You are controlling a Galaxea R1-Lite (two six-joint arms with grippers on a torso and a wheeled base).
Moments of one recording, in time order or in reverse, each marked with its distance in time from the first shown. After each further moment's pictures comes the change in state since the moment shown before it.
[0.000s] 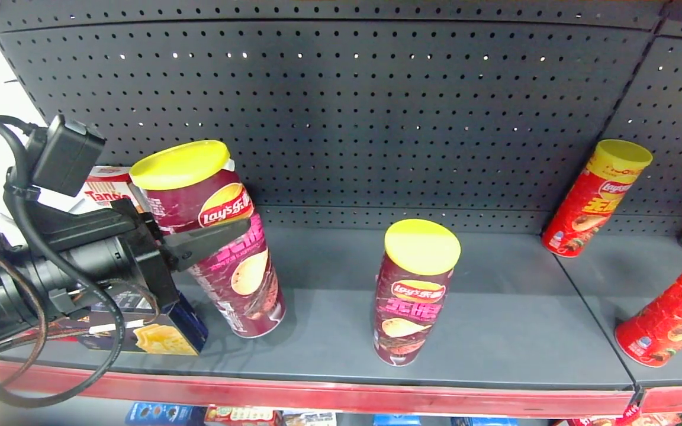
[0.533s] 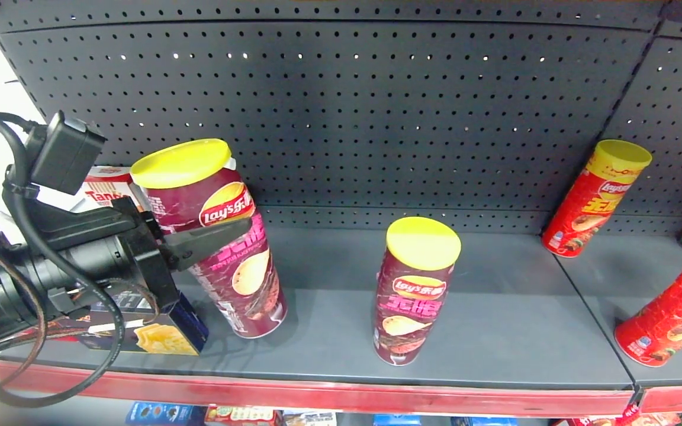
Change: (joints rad) left arm -0.008 -0.003 -0.009 0.012 -0.003 -0.001; right arm -0.061 -0.155 0.003 0.019 0.008 -0.005
